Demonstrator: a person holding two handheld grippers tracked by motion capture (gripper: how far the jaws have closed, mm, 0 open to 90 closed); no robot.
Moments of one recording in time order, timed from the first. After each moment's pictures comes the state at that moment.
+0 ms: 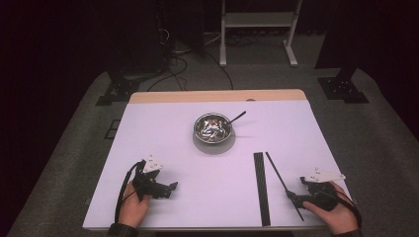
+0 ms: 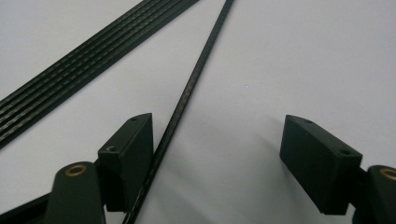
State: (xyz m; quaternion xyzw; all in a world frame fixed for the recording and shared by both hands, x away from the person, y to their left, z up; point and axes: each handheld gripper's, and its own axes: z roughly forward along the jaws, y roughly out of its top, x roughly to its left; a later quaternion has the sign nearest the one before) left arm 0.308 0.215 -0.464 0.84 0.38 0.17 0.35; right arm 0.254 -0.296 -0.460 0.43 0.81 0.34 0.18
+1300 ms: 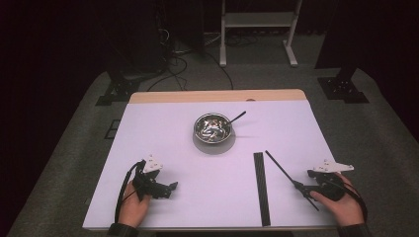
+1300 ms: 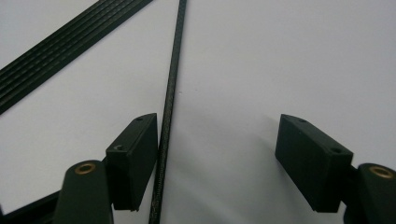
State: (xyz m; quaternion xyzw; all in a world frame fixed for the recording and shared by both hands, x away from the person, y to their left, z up) left arm 0.308 0.215 -0.464 0.84 0.38 0.17 0.35; right arm 0.276 -0.322 -0.459 0.46 0.80 0.34 0.19
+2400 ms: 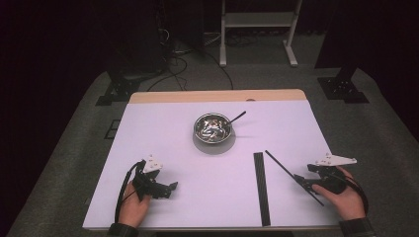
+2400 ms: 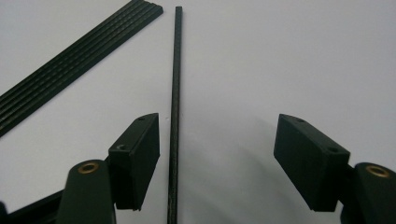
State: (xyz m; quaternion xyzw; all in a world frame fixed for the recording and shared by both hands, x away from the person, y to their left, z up) left arm 0.308 0.215 -0.464 0.84 0.38 0.17 0.35; right arm 0.291 -0.329 -0.451 0.45 0.79 0.36 0.18
